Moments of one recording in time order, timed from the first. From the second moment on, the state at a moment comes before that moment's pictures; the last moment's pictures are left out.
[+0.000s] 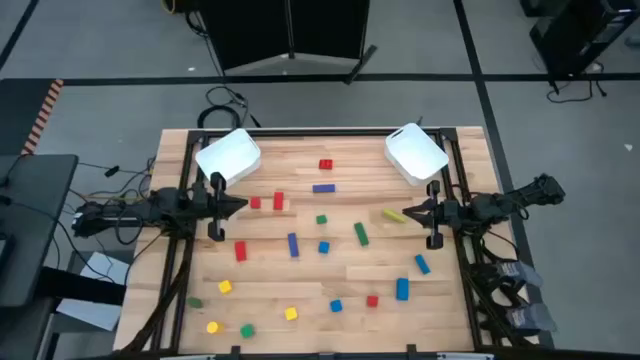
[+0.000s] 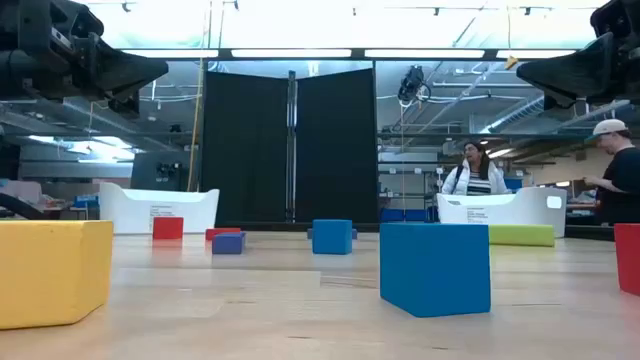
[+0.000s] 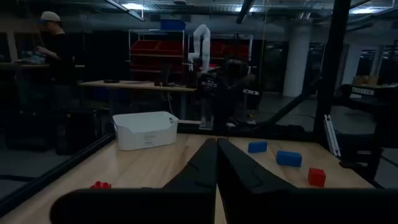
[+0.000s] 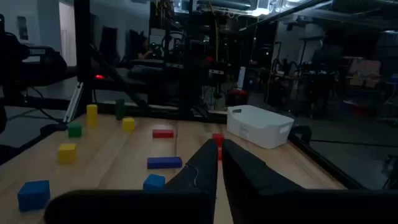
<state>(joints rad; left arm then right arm) 0.00 0.01 0.01 0.16 -0.10 -0.03 0.33 0.01 0.01 0.08 0.40 -0.13</state>
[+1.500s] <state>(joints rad) 0.00 0.06 0.01 0.30 -0.18 -0.31 0.33 0.01 0.01 0.08 0.40 -0.13</state>
